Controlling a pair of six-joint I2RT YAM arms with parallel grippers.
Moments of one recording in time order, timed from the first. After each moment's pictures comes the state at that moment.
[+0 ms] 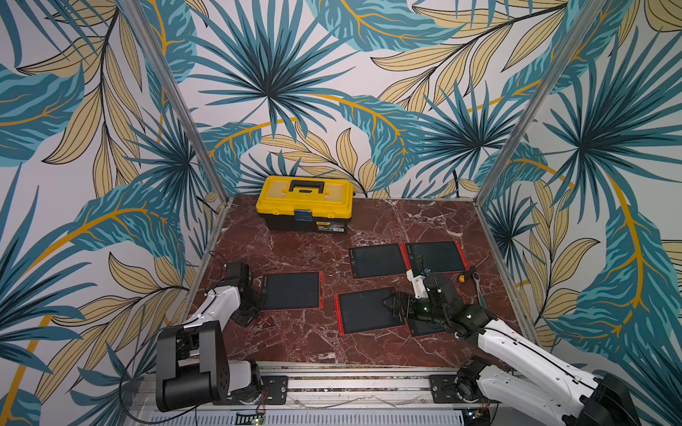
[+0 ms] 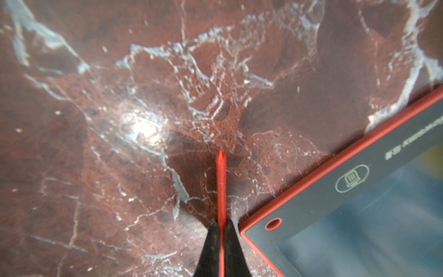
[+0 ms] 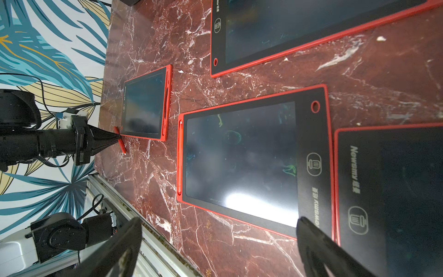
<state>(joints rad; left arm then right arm) 0.19 1.33 0.63 -0.69 0.03 -0.85 0.57 0.93 0.52 -0.35 -0.24 0.73</state>
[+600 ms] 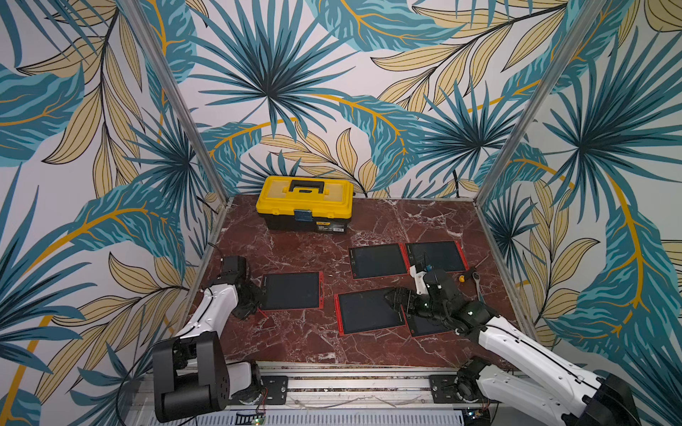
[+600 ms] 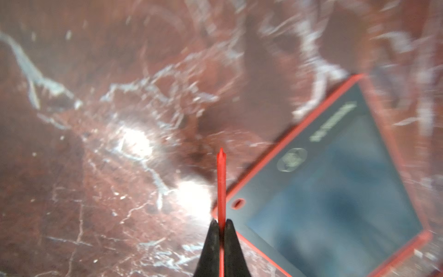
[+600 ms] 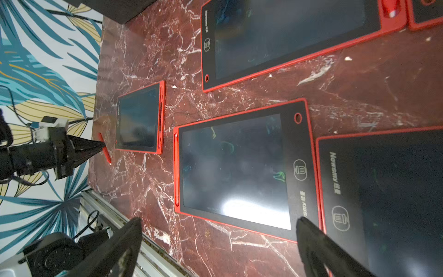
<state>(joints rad) 0.19 1.25 0.73 -0.74 0.07 -0.74 0.57 0.94 0.58 -0.39 -0.16 0.78</state>
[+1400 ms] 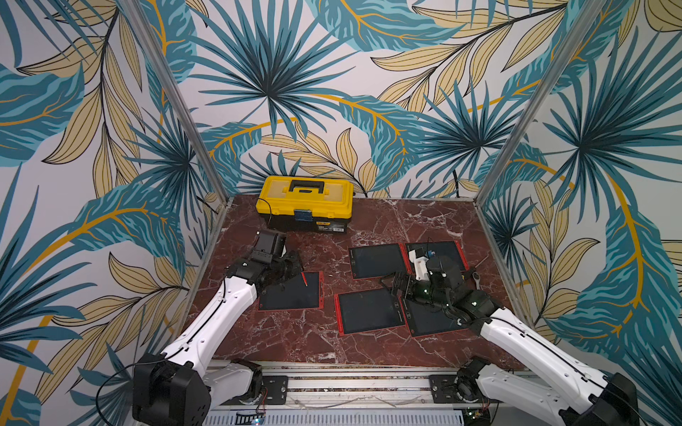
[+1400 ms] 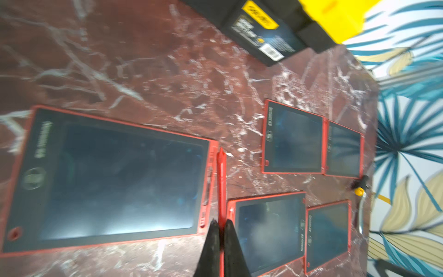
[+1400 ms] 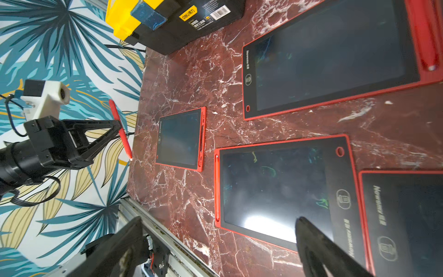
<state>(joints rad) -0.30 1.19 0.97 -0.62 0.18 -0.72 0.57 0.99 0.73 -0.36 -0.24 0.83</state>
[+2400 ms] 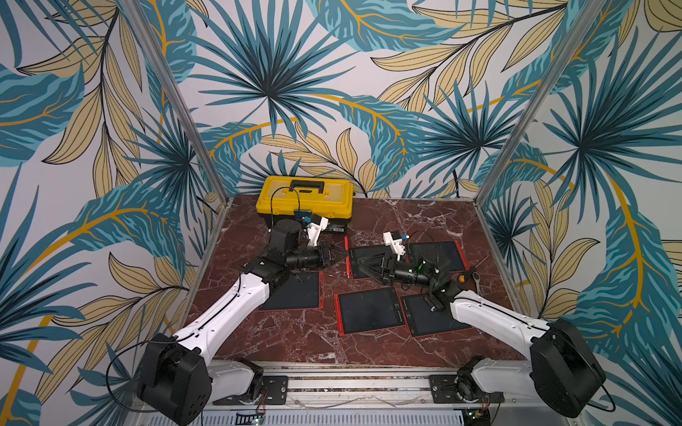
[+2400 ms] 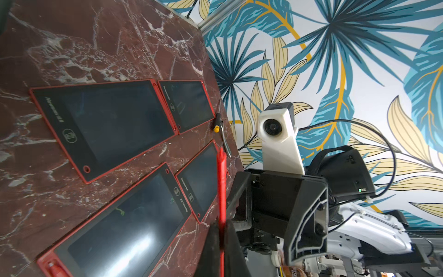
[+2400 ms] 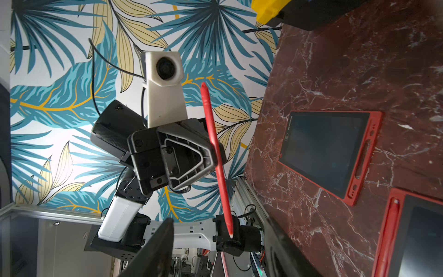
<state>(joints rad) -0.42 1.27 0.97 -0.12 0.75 -0.80 0.53 1.29 0.67 0.57 -0.72 1.24</state>
